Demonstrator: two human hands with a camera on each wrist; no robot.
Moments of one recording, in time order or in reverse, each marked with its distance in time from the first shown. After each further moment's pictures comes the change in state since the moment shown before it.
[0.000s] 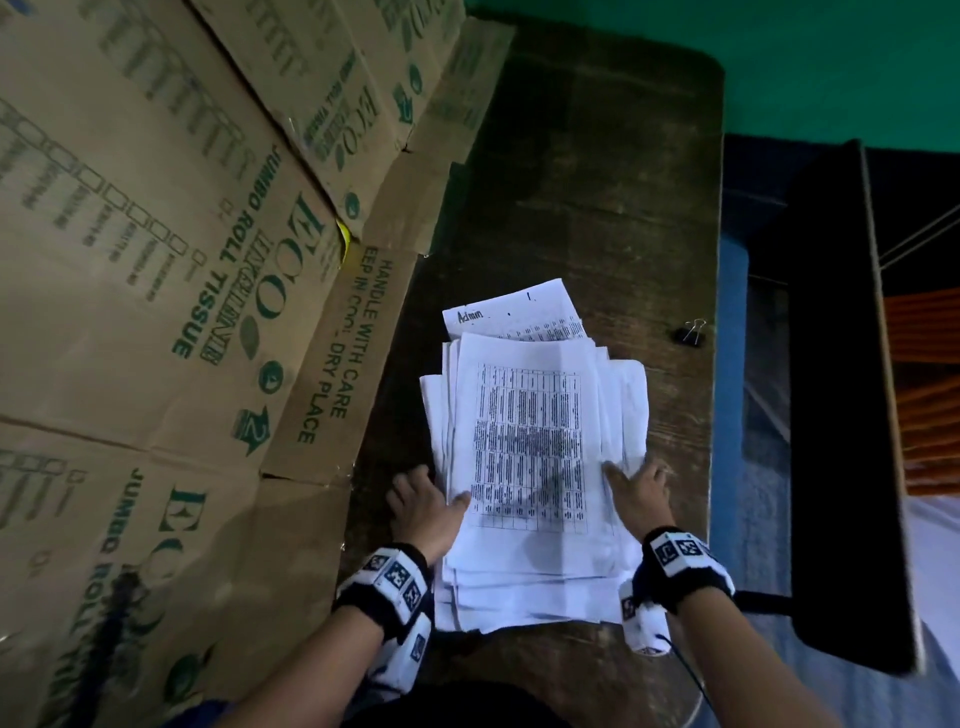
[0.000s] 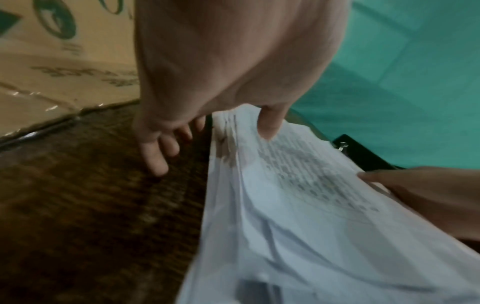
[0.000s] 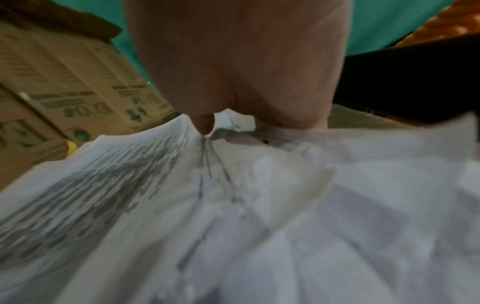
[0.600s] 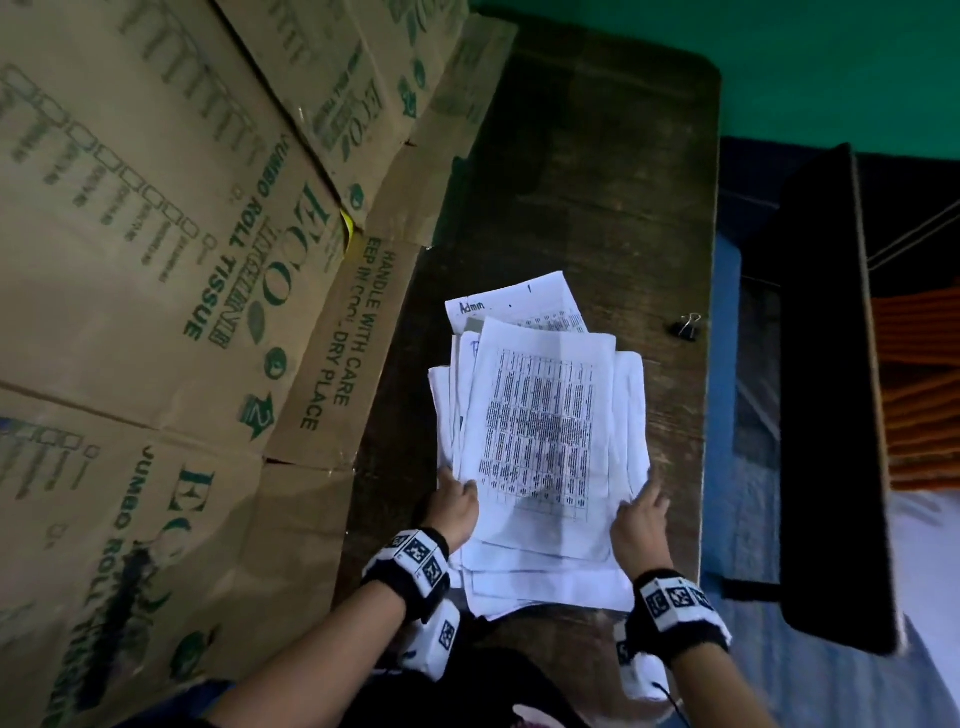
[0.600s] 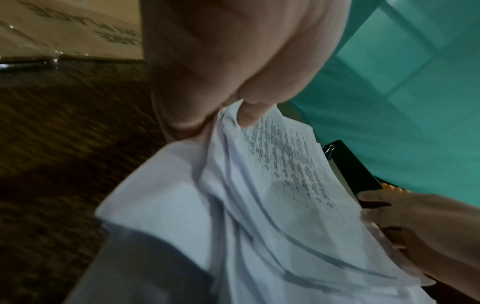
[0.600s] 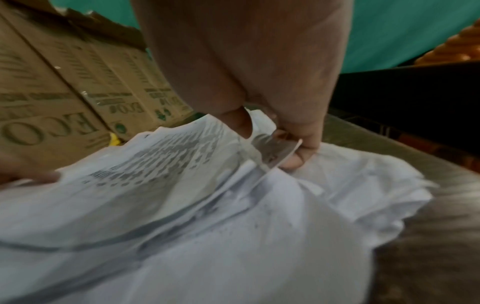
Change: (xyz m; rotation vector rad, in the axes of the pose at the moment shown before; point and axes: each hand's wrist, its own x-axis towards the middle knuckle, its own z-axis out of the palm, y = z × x) left_hand -0.014 0.007 0.016 -0.349 -0.125 0.039; right_hand -0.046 0.032 0.027 -0.171 0.160 -0.122
